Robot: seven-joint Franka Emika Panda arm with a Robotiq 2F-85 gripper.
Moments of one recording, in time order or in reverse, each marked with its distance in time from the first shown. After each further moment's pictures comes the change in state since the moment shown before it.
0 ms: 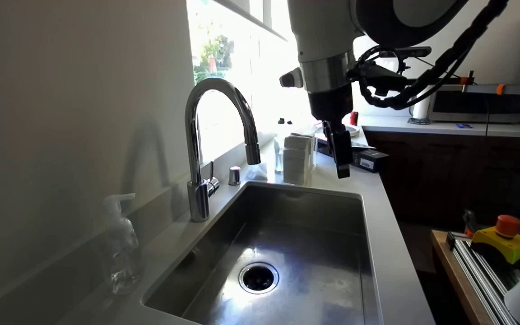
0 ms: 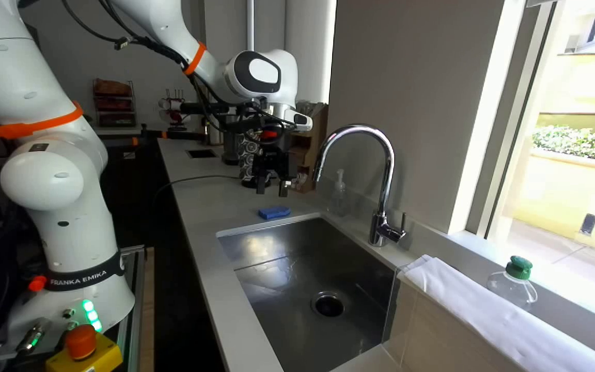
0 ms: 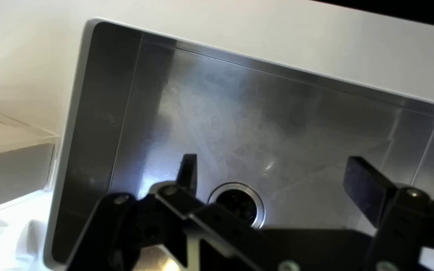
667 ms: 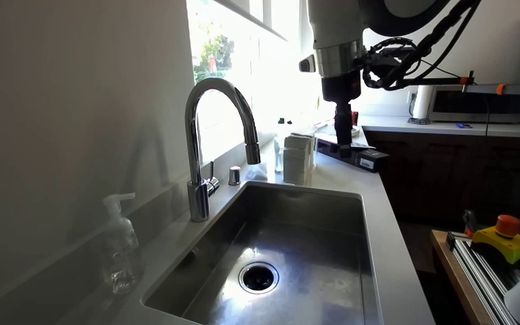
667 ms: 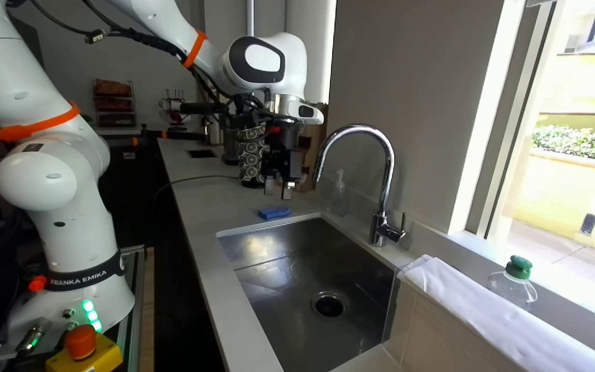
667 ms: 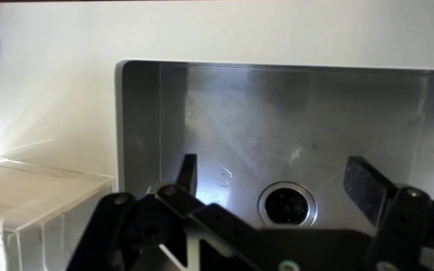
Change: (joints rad) arm -0.071 -0.073 -0.101 -0.014 -0.014 0.000 0.058
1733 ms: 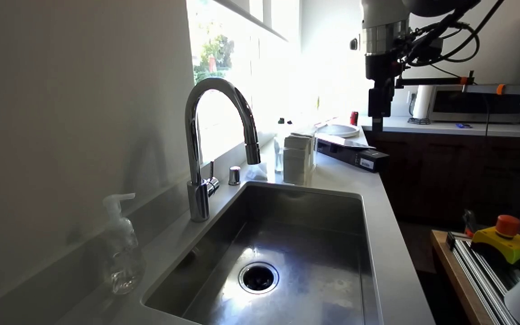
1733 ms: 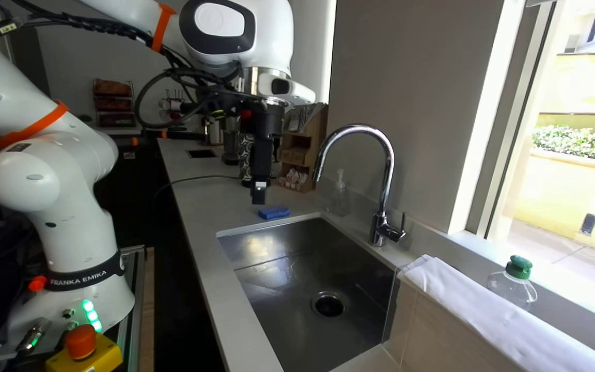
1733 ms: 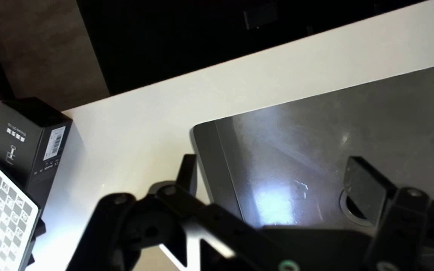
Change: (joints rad) arm -0.171 -0.234 -0.109 -0.092 -0.056 -0.060 0.056
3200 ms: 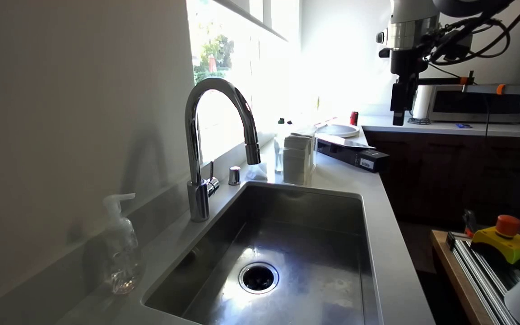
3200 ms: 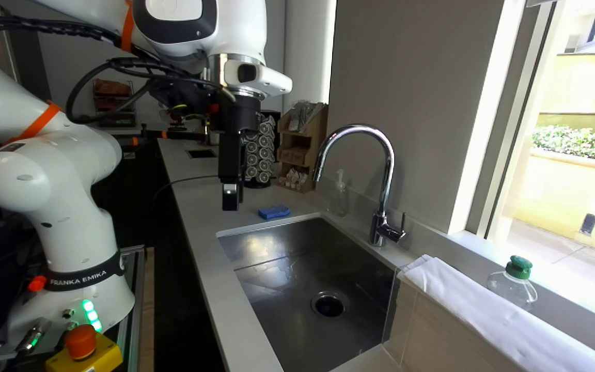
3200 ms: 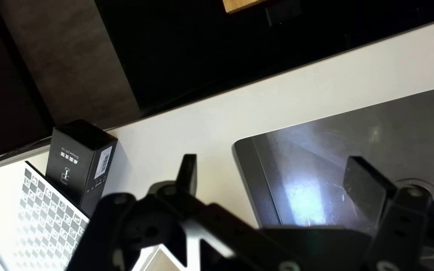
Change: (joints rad) arm -0.080 -0.151 -0.051 -0.082 -0.091 0.000 -0.027
